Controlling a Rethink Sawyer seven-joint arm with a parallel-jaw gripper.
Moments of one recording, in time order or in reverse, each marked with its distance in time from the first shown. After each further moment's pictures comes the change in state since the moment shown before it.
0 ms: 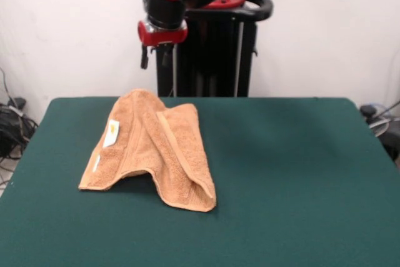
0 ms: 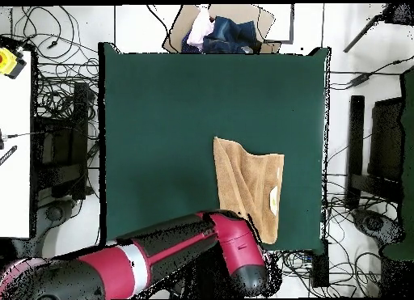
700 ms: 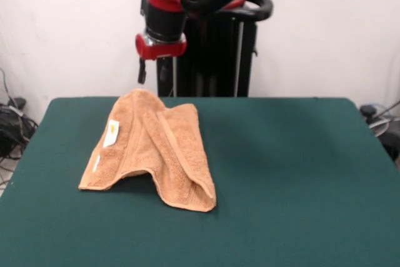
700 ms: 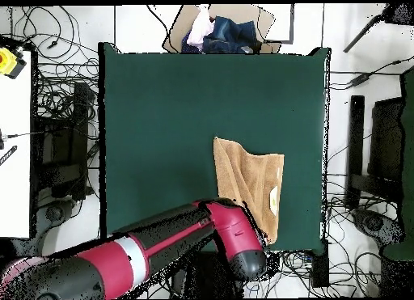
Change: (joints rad) arm 0.007 0.015 0.000 -0.084 0.000 0.028 0.000
